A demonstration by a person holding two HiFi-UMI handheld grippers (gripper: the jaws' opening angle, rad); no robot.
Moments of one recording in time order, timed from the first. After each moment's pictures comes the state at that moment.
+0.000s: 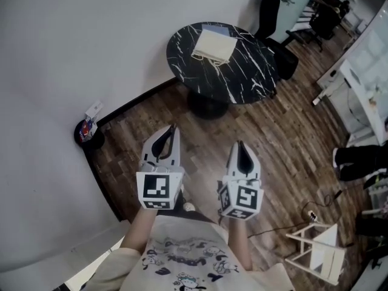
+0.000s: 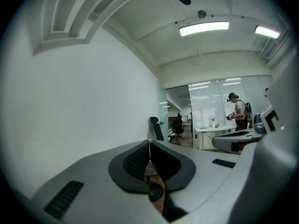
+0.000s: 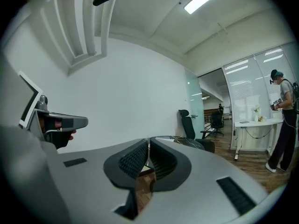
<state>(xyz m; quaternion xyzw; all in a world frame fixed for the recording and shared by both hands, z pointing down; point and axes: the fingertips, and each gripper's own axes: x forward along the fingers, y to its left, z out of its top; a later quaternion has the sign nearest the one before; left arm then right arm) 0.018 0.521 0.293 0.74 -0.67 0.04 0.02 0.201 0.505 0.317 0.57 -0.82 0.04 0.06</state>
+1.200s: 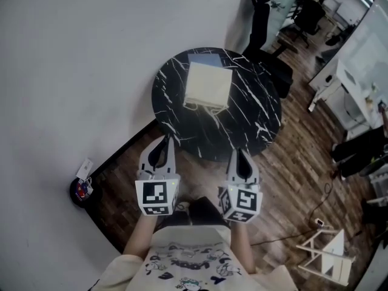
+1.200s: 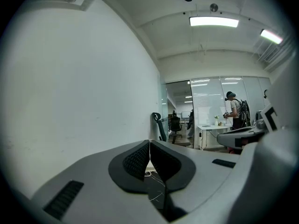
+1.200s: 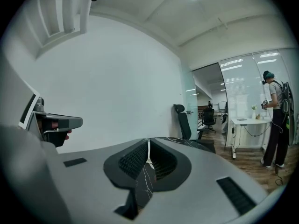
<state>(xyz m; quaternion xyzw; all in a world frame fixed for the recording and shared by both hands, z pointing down) -0.101 0.192 0.320 0.77 -0.63 0.05 0.04 0.103 0.198 0.340 0.63 -0.77 0.06 0.08</state>
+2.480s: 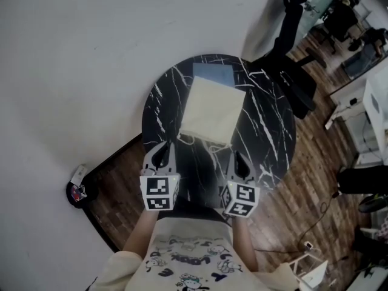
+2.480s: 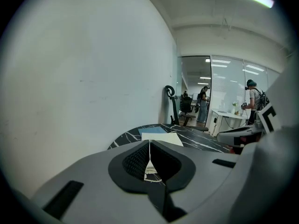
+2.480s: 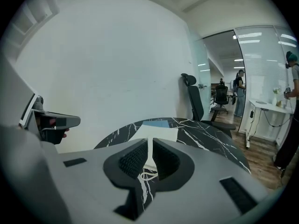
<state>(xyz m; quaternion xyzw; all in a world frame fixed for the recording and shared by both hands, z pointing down) -0.088 -0.051 0.438 0.72 -0.66 0.15 0.17 0.125 -0.070 0.456 0.56 -0.79 0.16 0.18</state>
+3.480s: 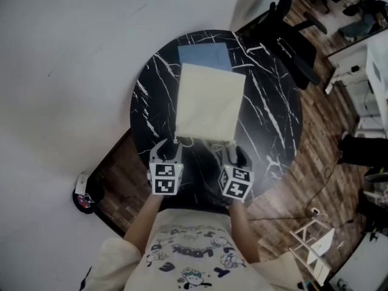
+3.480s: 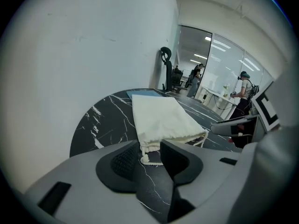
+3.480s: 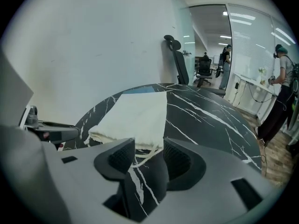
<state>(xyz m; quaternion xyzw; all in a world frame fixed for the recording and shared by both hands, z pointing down) -0.080 -0.115 0.605 0.74 -0.54 0.28 0.30 0.128 -0.115 0.594 0.60 -0.68 0.31 0.28</state>
